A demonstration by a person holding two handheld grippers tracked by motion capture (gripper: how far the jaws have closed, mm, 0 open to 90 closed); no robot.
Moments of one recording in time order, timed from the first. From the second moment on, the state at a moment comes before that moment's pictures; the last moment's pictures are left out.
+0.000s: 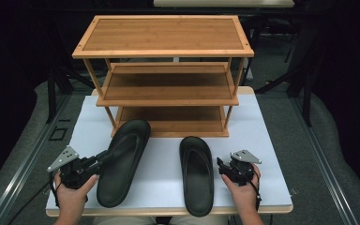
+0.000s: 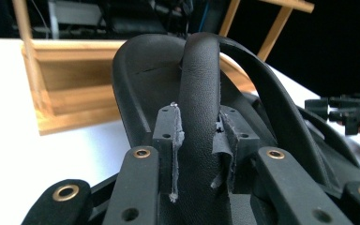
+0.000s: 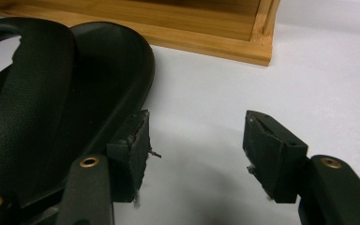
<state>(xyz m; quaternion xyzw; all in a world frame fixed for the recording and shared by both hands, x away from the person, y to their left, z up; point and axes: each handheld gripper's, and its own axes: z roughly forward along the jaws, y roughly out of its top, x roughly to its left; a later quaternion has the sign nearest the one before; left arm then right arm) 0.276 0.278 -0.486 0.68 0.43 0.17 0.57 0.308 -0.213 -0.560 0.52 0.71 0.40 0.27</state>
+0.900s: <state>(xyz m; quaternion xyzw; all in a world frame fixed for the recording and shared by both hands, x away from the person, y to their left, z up) 0.259 0.314 -0.454 0.63 0.44 0.22 0.60 0.309 -0.213 -0.559 0.52 0.71 0.40 0.27</state>
